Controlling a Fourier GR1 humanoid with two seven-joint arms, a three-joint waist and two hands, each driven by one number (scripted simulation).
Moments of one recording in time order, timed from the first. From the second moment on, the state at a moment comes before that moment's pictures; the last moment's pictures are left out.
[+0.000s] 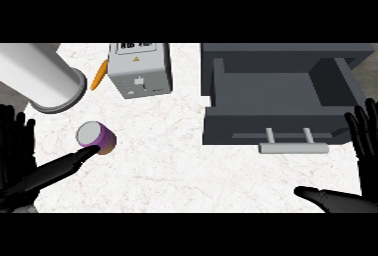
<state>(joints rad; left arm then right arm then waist) 0.05 0.01 0.14 -1.97 -0.13 0.35 0.32 0.11 -0.07 -0.11 -2.08 -0.04 -0.01 0.16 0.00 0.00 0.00</state>
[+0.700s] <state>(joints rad) 0.04 0.00 0.06 -1.62 -0.06 0.50 0.05 0.17 -0.07 -0.18 -2.15 -0.09 0.04 0.16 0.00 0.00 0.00</state>
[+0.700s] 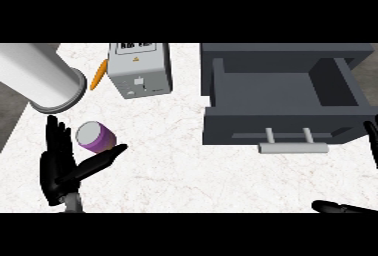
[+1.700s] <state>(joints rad) -0.11 0.04 0.26 -1.02 0.16 0.41 -0.38 0.19 -0.08 -0.25 -2.23 -0.13 0.08 0.24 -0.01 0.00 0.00</state>
